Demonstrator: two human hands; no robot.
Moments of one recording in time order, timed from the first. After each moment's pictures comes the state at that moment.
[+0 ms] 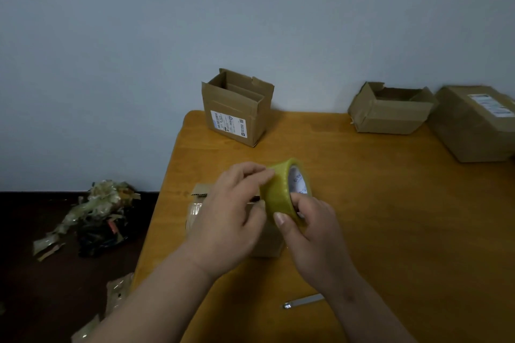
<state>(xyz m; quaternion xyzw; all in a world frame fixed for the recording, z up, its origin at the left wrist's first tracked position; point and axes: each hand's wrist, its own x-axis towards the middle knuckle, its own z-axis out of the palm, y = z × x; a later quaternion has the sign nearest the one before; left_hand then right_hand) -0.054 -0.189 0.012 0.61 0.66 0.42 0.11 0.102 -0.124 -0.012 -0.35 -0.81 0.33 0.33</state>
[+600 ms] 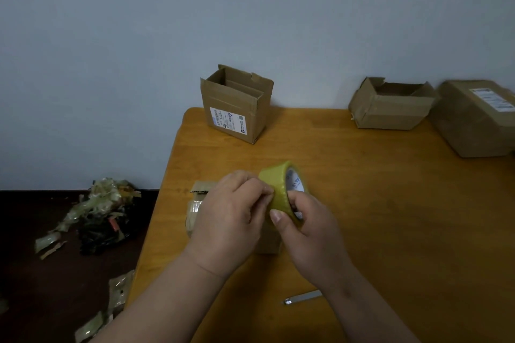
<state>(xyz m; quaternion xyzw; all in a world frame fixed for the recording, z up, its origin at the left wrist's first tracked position) -0.046 -0.184 0.009 0.63 0.67 0.40 -0.02 0.100 -0.126 -0.010 -0.38 -0.79 0.38 0.30</state>
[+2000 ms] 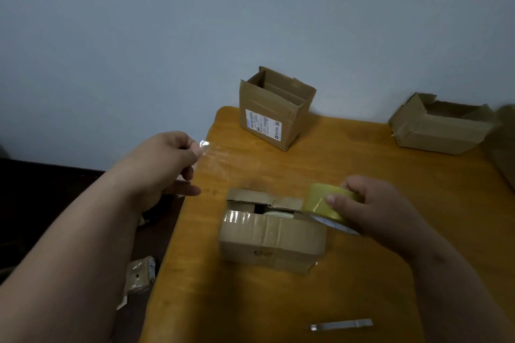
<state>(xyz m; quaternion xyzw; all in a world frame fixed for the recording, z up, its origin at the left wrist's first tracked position) -0.194 -0.201 0.071 0.24 0.78 0.44 0.38 0.082 -0.053 0.052 -0.39 -0.85 0.35 0.09</state>
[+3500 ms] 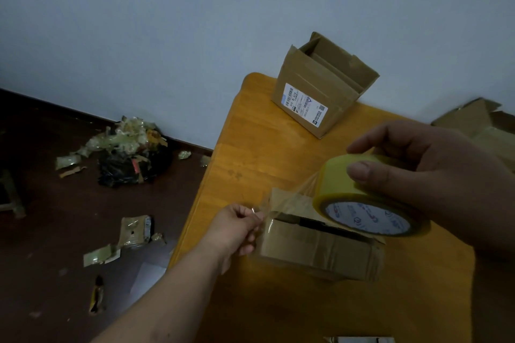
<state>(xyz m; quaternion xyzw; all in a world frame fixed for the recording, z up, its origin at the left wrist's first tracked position) -0.172 -0.196 -0.113 0.00 0.65 0.50 0.57 -0.041 -0.074 0.122 -0.35 -0.86 0.38 0.02</state>
